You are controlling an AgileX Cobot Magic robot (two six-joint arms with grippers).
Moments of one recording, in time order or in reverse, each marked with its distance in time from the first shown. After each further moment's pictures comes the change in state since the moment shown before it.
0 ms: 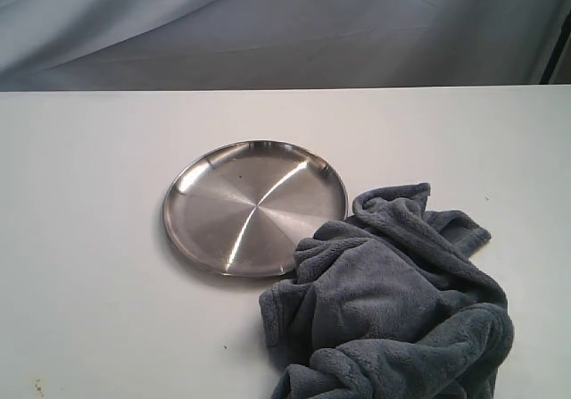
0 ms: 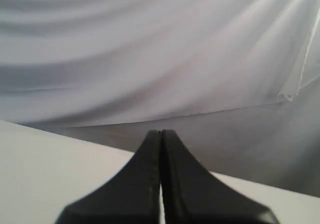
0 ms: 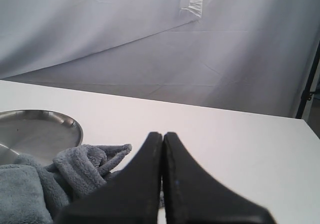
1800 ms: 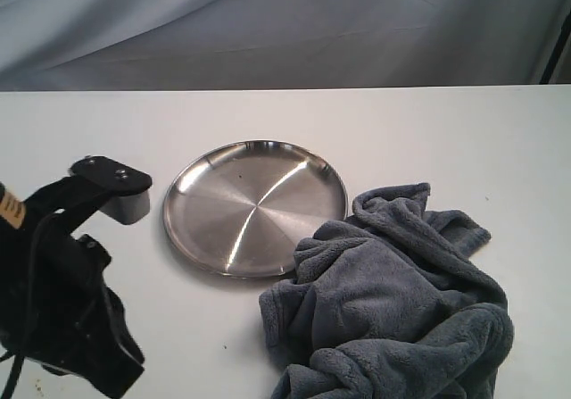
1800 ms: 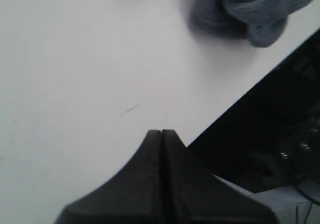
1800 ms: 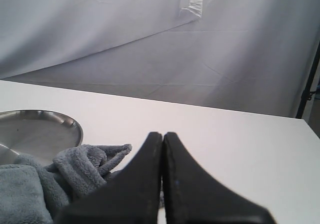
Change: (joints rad) left arm -0.669 1.188 -0.572 -0.282 0.905 0.398; right arm 0.000 0.000 0.000 0.000 0.000 0.000
